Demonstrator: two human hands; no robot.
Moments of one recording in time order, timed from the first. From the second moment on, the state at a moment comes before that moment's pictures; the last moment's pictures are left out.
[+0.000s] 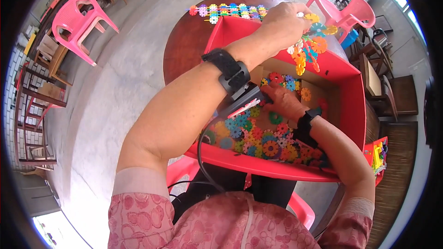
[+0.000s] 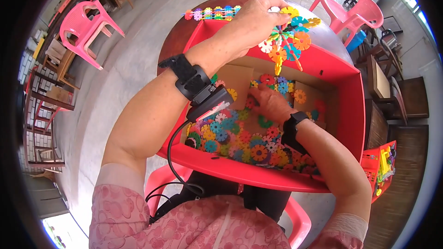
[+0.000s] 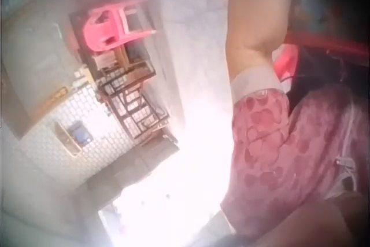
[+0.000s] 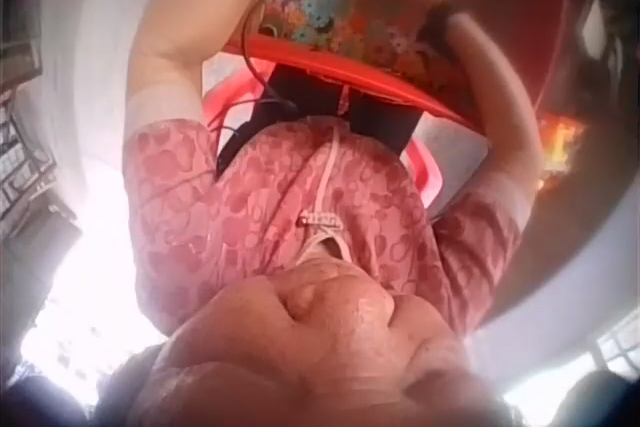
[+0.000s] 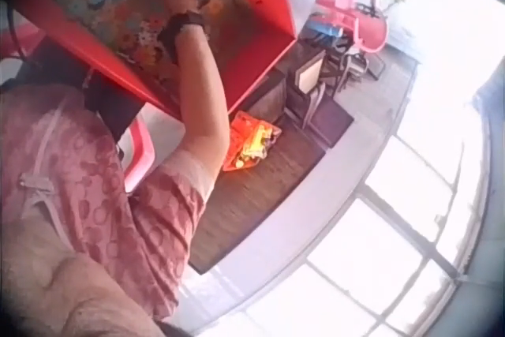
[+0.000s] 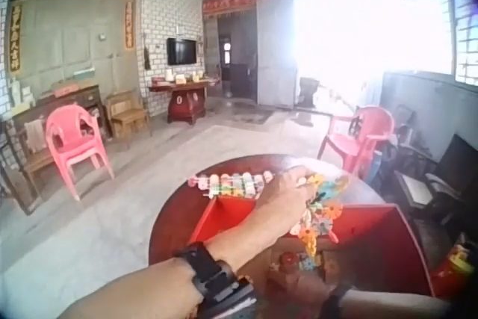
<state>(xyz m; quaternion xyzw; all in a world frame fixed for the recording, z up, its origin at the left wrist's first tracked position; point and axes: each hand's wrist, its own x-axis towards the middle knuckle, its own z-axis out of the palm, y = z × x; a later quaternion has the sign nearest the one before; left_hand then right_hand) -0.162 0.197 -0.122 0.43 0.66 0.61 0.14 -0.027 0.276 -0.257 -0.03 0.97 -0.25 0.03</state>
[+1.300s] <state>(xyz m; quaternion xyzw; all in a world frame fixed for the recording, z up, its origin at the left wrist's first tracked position) -0.123 0.190 -0.117 0.51 0.66 0.50 0.24 0.043 0.311 -0.077 0.16 0.80 -0.50 -0.28</state>
